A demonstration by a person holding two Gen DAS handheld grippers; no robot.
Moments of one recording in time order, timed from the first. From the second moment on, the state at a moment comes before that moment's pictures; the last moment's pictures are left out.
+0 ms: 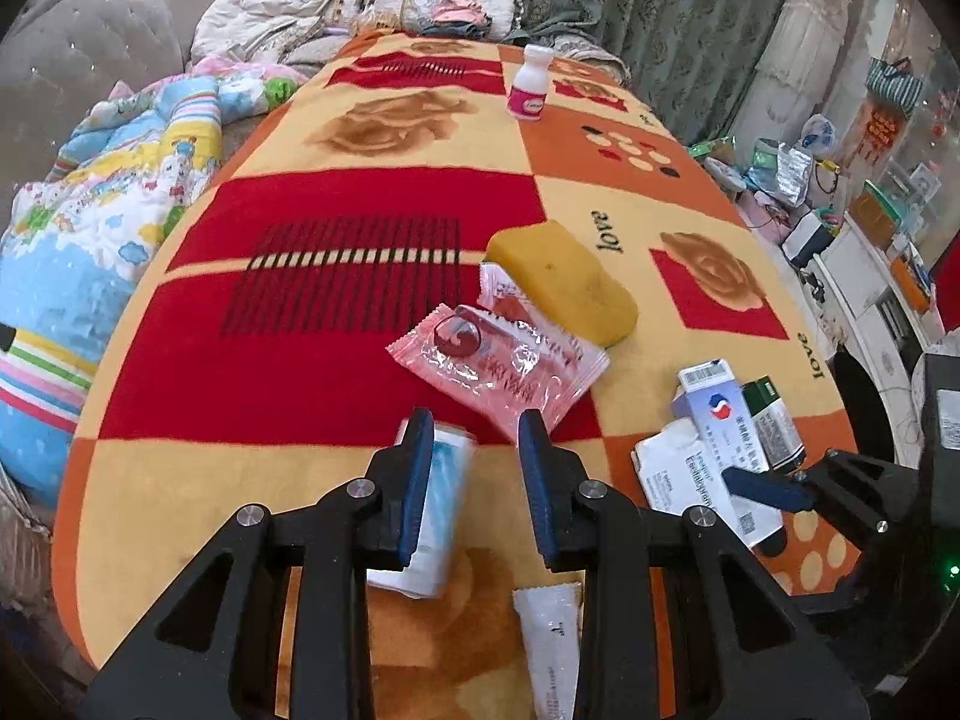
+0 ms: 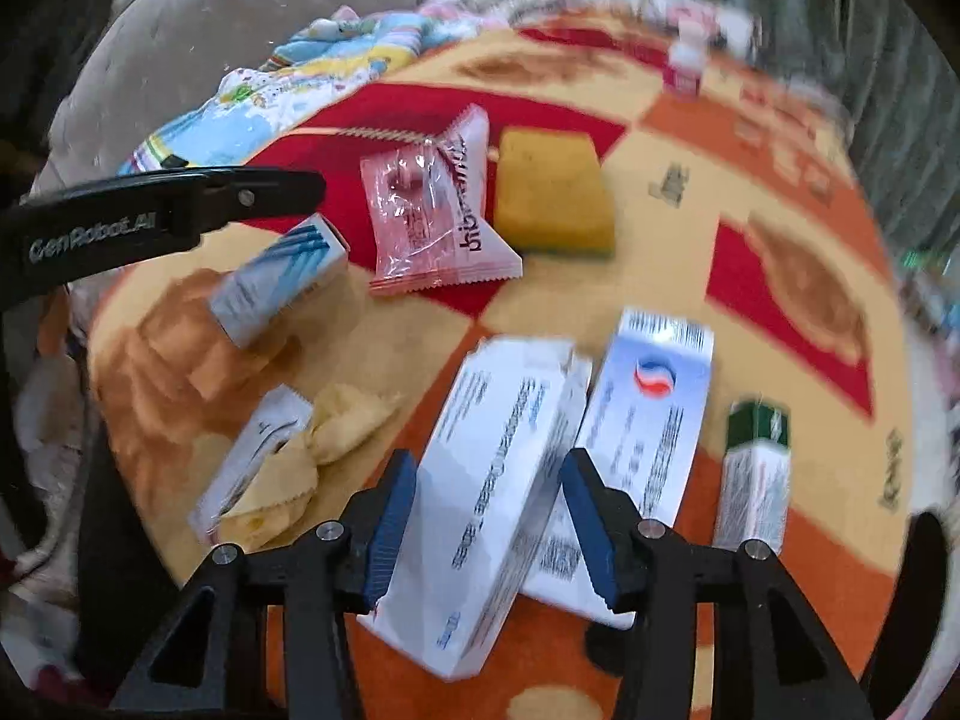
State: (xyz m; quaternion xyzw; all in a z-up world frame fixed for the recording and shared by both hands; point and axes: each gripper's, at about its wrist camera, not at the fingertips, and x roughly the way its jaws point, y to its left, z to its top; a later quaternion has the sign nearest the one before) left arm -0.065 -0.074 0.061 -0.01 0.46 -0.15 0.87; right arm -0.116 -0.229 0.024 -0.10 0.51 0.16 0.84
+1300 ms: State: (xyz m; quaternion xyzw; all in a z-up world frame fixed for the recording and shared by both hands) left arm -0.087 -0.141 0.092 0.03 0.43 -0.19 0.88; right arm -0.123 -0.301 0.075 0.01 0.45 0.17 0.88
